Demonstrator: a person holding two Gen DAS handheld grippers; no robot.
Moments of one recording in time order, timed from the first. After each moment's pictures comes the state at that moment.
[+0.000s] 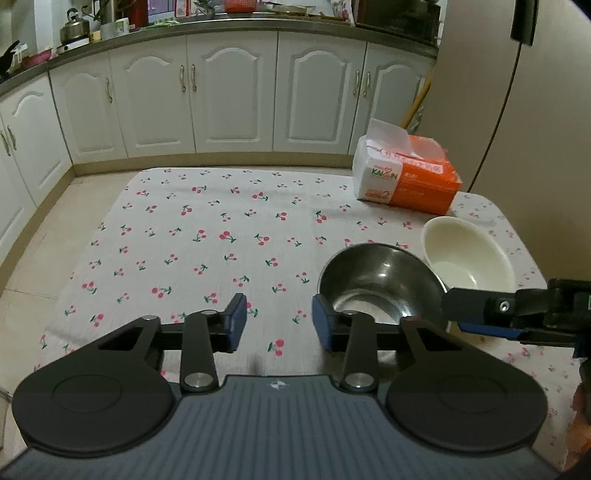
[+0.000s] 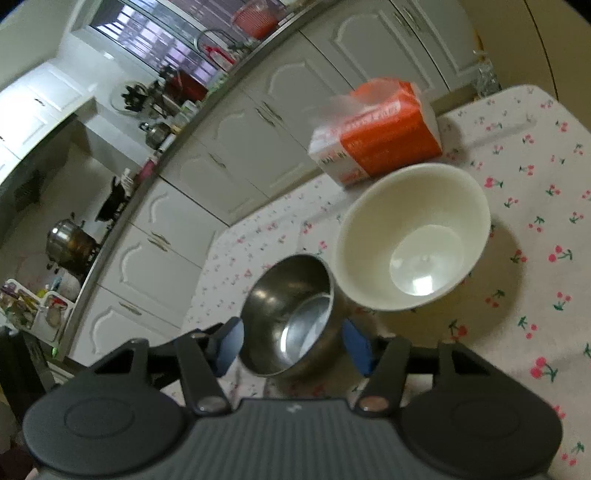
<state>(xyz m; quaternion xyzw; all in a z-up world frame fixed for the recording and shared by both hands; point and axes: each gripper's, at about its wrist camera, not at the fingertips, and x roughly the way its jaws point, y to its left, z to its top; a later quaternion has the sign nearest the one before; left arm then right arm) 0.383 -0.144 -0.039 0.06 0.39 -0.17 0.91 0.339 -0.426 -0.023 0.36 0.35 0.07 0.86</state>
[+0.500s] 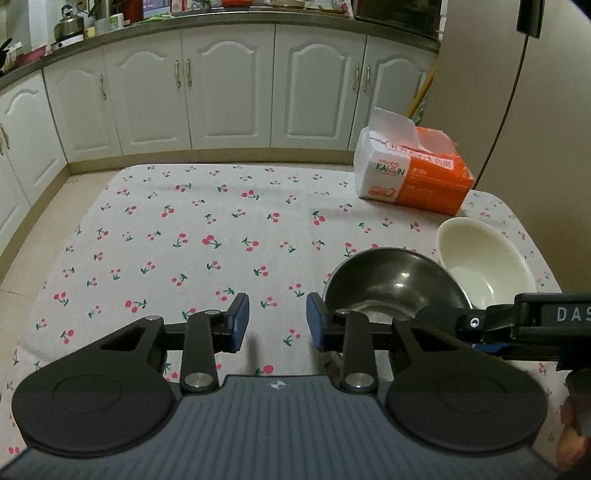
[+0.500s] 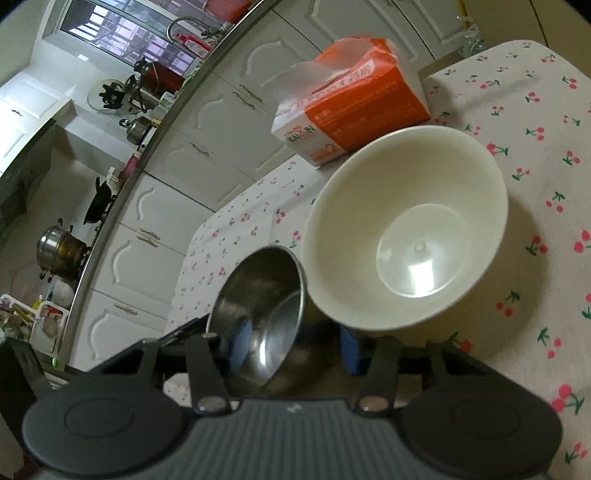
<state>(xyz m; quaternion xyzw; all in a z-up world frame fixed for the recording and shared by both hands) 0.406 -0.158 -0.056 0.06 0.39 -0.17 0.90 0.353 -0.436 -0.044 0.39 0.38 0.07 0.84</state>
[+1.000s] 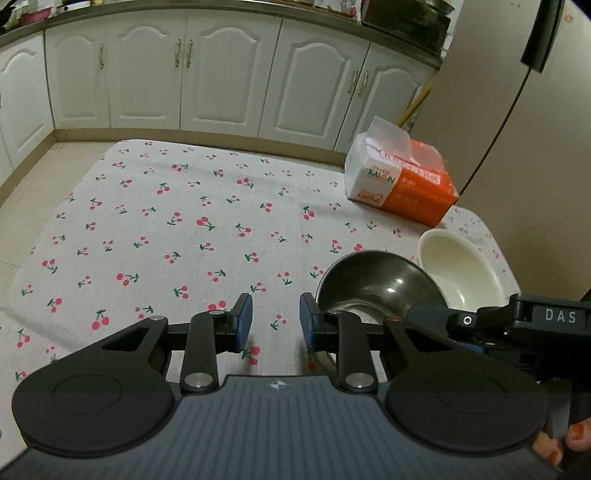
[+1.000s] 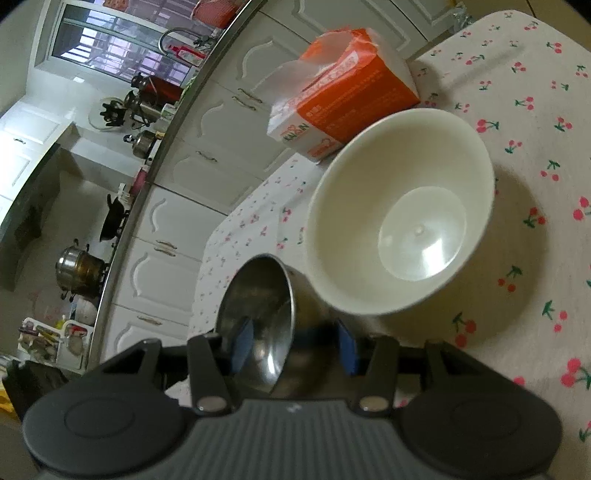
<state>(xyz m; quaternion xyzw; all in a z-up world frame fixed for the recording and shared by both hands) 0.403 -0.136 -0.046 -0.01 0.41 -0.19 0.89 0.339 -0.446 -0.043 0.44 0.37 0.08 0.81</state>
